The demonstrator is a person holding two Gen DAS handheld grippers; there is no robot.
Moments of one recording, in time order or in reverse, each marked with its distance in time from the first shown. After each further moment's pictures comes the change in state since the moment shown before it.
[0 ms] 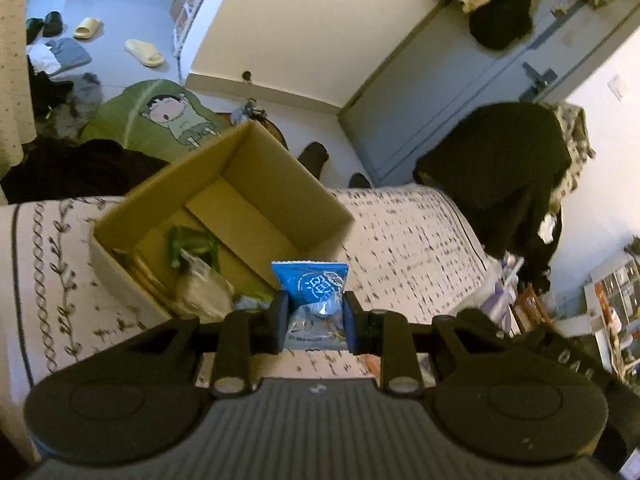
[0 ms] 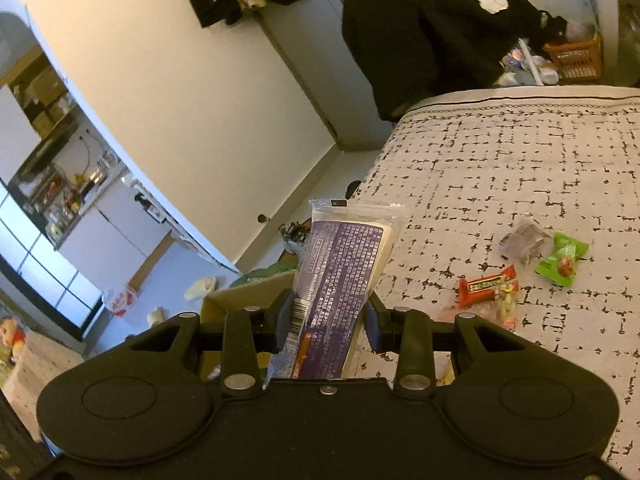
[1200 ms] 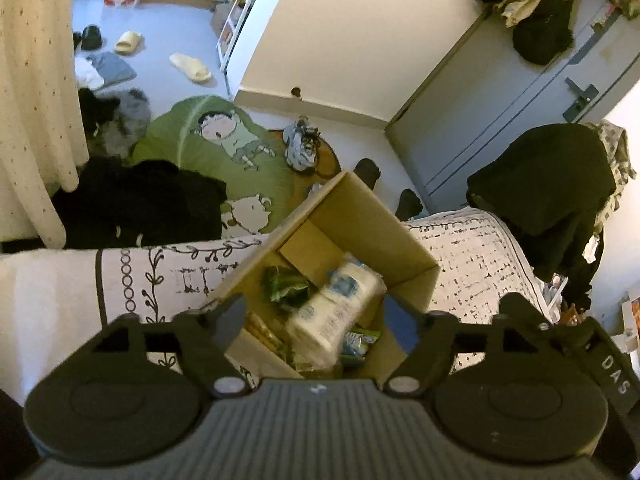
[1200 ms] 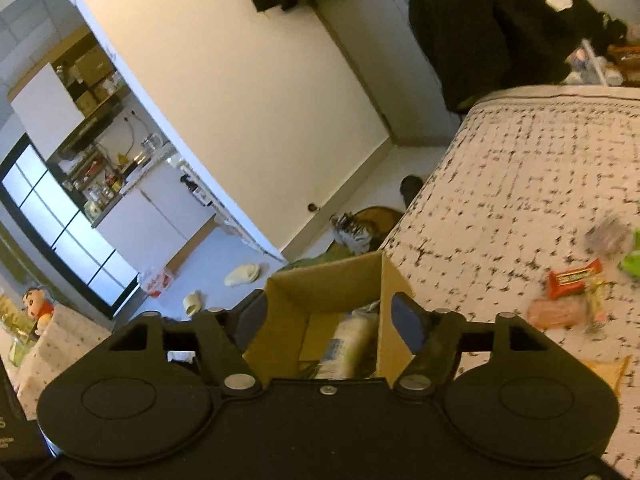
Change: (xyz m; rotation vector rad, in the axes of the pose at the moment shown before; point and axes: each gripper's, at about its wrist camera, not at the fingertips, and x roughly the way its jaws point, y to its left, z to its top) left arm -0.024 0.052 0.042 0.008 -0.019 0.123; right arm 0.014 0.052 -0.016 -0.053 -0.003 0.120
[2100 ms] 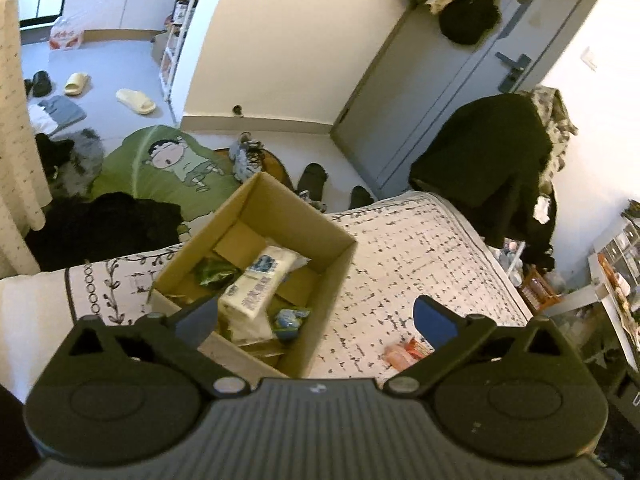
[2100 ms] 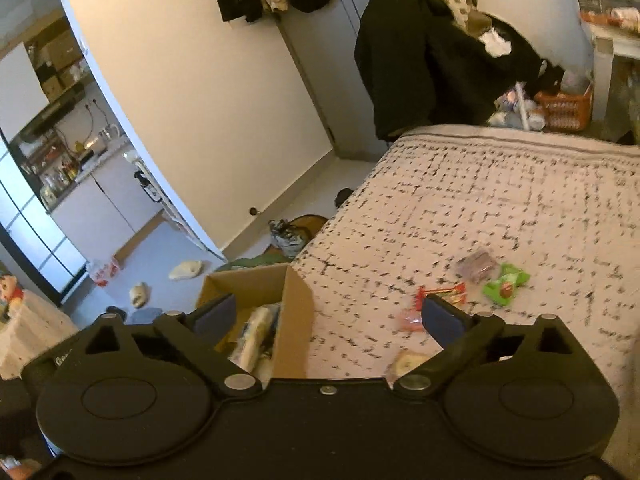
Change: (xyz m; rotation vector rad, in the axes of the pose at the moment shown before) left arm -0.040 -0.055 -0.031 0.155 -0.035 -0.108; right arm -0.098 -0.031 0.022 -0.081 0.001 -0.187
